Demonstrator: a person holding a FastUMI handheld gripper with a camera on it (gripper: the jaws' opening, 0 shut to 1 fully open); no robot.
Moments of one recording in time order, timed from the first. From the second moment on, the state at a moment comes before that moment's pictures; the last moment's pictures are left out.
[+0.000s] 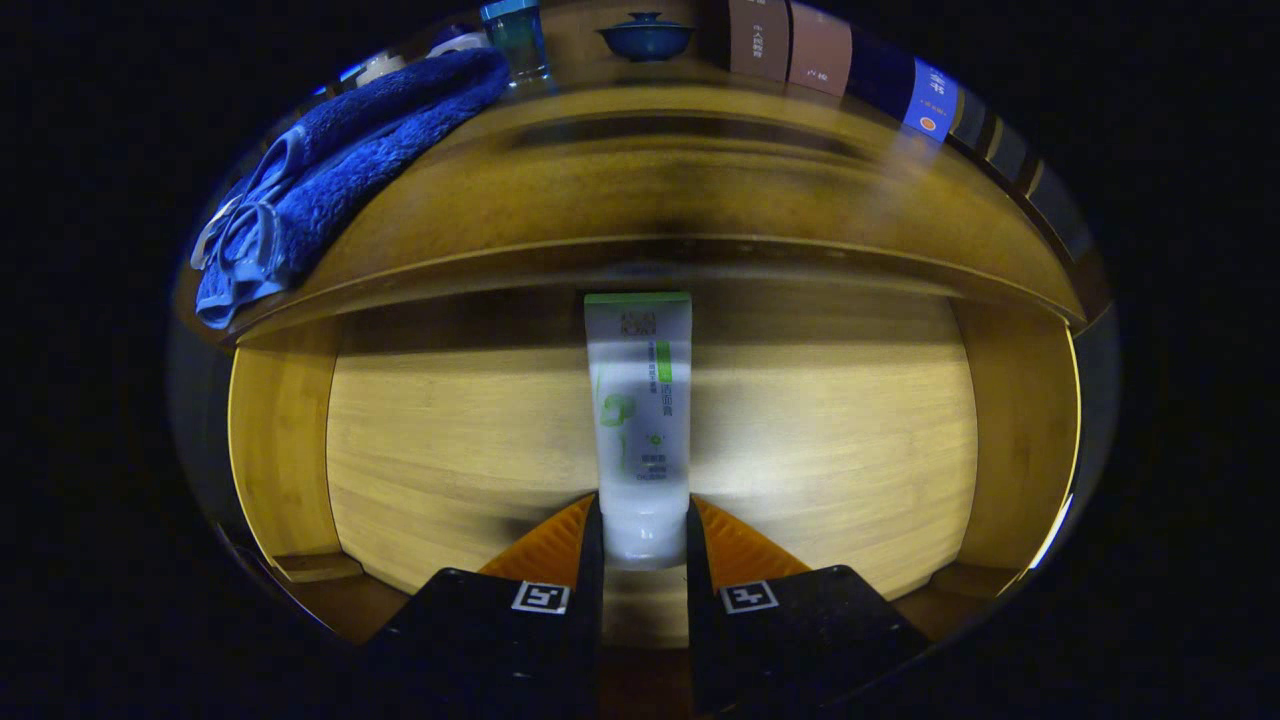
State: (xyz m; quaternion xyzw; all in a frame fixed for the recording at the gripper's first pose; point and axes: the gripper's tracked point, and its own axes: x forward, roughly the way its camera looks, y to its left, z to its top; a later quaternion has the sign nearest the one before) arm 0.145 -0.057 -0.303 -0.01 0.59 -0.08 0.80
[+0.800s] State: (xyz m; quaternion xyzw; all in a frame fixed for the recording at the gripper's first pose) arm 0.118 -0.027 -0.155 0.01 0.46 -0.02 0.89
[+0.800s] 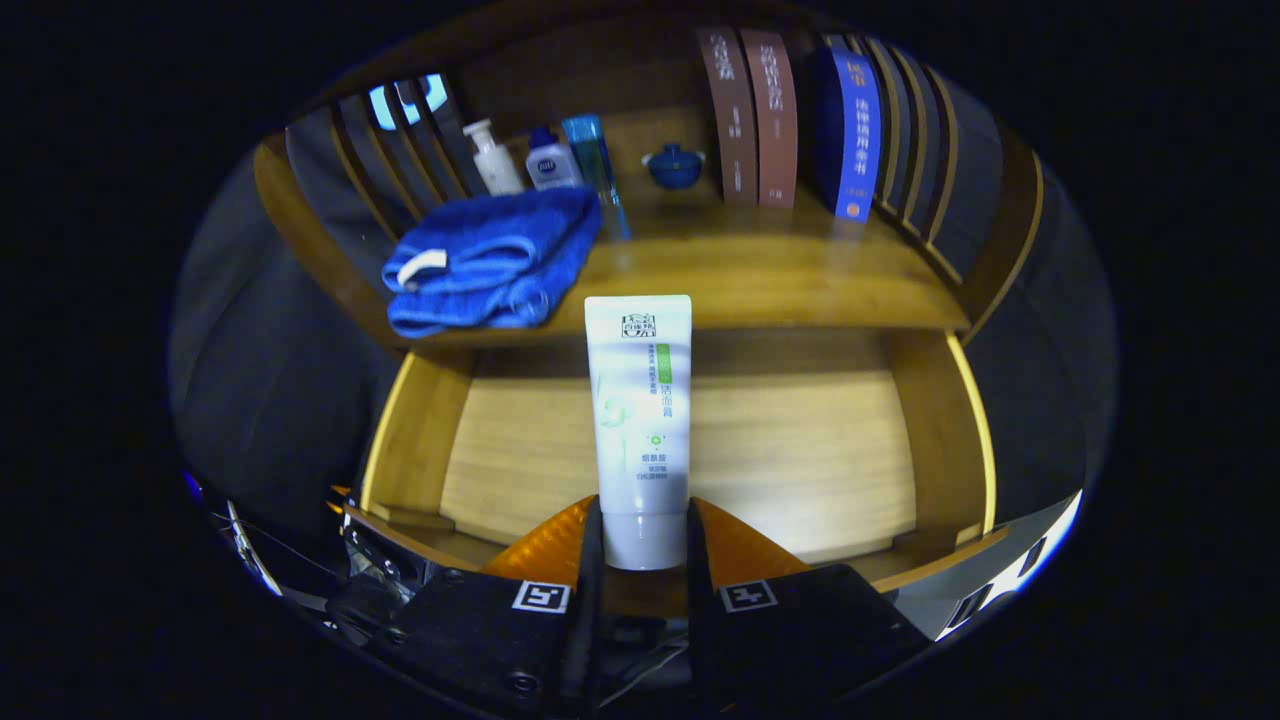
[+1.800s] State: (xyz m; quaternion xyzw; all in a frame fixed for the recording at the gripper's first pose) arm 0.293 -0.062 -0.180 0.01 0.49 -0.08 0.87
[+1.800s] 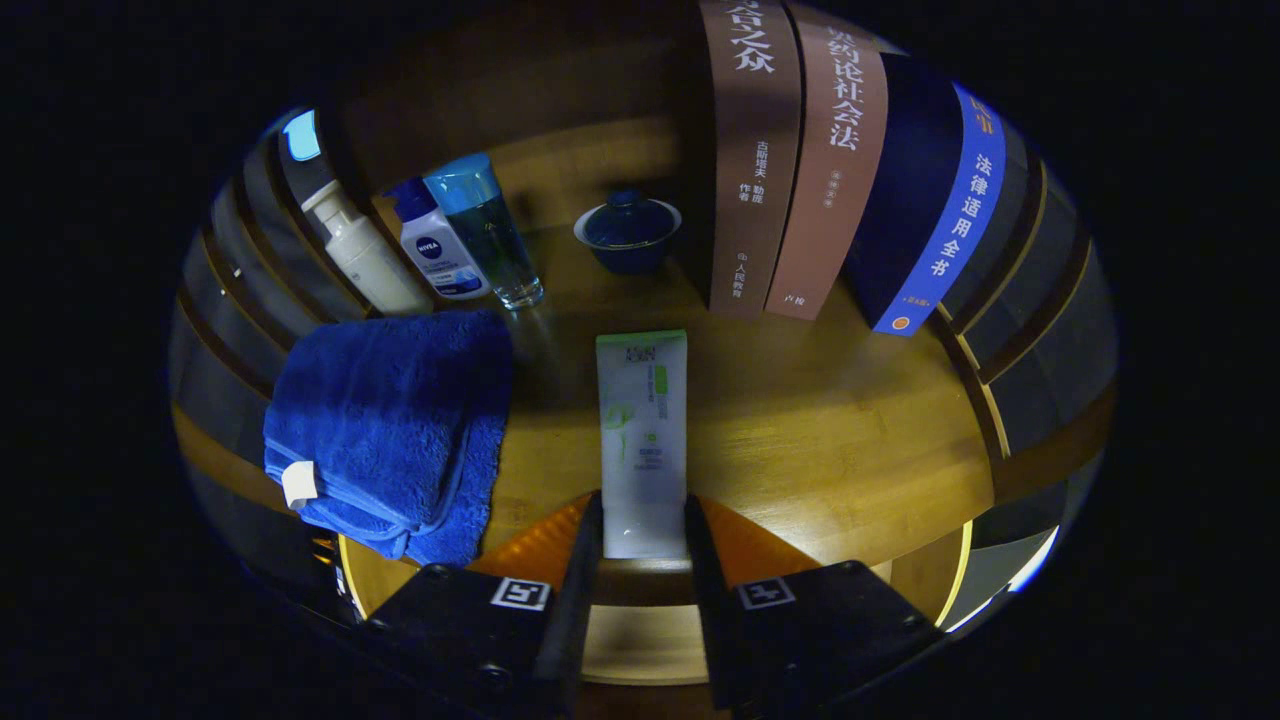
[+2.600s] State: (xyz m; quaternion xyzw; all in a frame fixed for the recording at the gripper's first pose) arm 0.139 -0.010 -0.088 0.02 0.28 -0.02 0.96
